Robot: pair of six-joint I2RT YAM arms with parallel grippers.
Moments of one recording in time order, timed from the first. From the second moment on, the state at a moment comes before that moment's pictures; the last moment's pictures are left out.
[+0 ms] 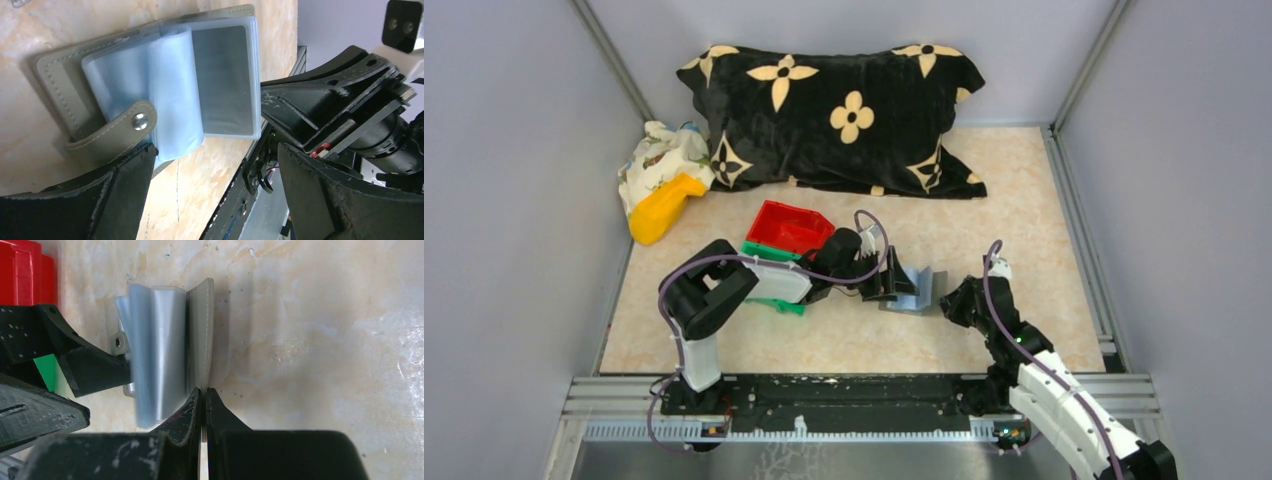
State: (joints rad) left arm -0.89 1.88 0.85 0.53 0.45 -1.00; right arm 0.41 0.53 0.17 -0.27 0.04 0.76
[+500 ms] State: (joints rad) left arm -0.89 1.88 0.90 0.53 0.46 -1.00; right arm 0.41 0.53 0.16 -0.28 0.03 0.76
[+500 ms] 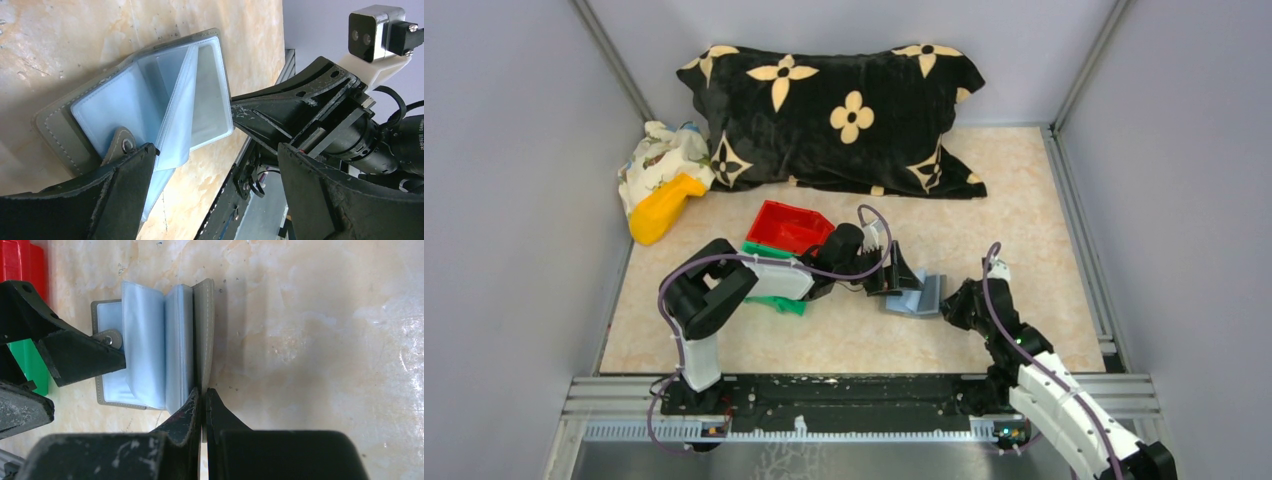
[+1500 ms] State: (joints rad) left arm -0.89 1.88 0.90 0.53 0.47 -0.99; right arm 0.41 0.52 0.24 -0.39 0.08 0.74
